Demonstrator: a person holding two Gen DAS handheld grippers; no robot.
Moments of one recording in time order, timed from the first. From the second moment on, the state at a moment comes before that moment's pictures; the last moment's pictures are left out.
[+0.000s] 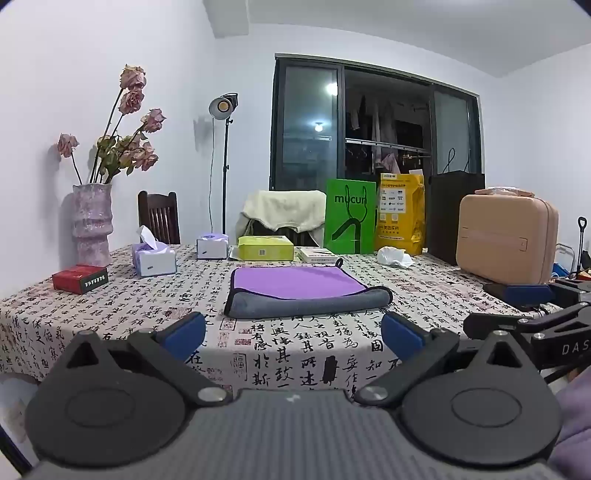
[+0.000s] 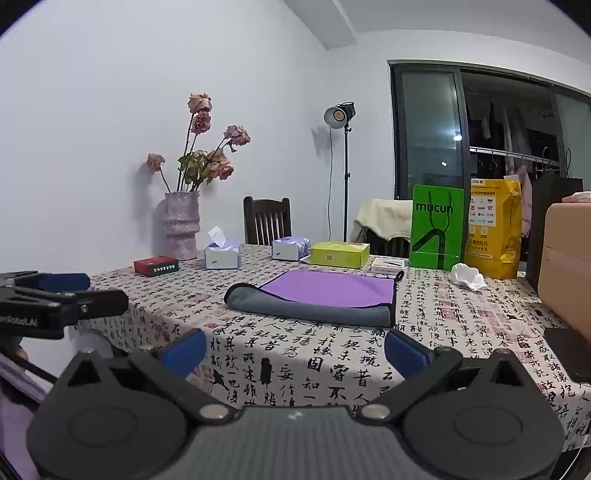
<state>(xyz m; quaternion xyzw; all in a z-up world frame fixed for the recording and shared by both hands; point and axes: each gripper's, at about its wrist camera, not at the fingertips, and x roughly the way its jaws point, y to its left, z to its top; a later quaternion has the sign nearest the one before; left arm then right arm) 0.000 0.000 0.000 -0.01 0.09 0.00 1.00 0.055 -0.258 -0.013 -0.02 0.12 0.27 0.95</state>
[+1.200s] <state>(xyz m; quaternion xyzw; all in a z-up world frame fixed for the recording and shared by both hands) 0.000 -0.003 -0.003 0.00 0.10 -0.01 1.00 0.053 -0.255 -0.015 -0.03 0.11 0.27 0.96</state>
